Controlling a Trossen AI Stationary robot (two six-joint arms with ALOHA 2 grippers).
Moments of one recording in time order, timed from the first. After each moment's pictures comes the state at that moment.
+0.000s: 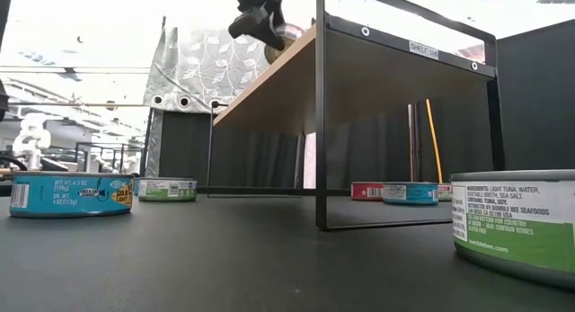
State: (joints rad) left arm 0.19 1.63 1.65 -0.67 -0.52 0.98; right arm -0.12 1.11 1.43 -0.62 0.41 0.30
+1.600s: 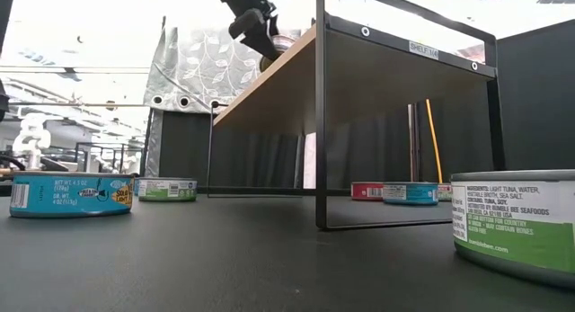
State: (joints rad) left arm 0.29 1.63 1.65 -0.75 -0.25 0.73; right arm -0.14 1.11 1.43 -0.62 0.41 0.27
